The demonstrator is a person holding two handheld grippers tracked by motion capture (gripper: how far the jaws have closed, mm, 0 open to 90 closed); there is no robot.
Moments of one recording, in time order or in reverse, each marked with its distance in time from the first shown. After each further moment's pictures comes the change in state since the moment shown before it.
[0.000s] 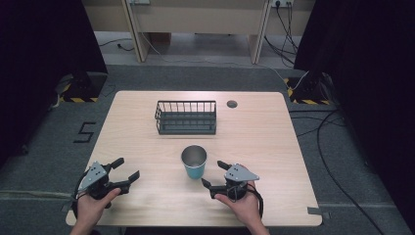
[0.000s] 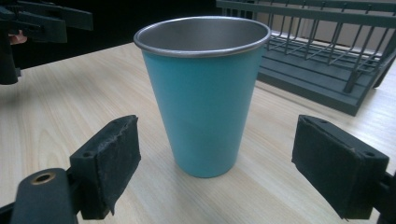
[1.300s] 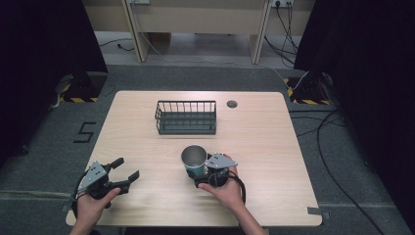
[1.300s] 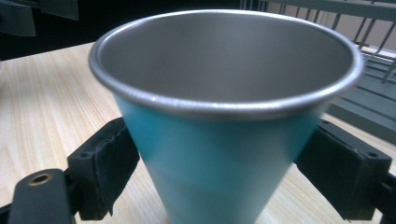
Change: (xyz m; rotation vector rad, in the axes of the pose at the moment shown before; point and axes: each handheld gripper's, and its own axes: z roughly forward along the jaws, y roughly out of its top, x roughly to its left) left arm 0.001 0.000 0.000 0.003 0.001 -0.003; right arm -0.001 0.014 0.063 0.045 0.037 -0.042
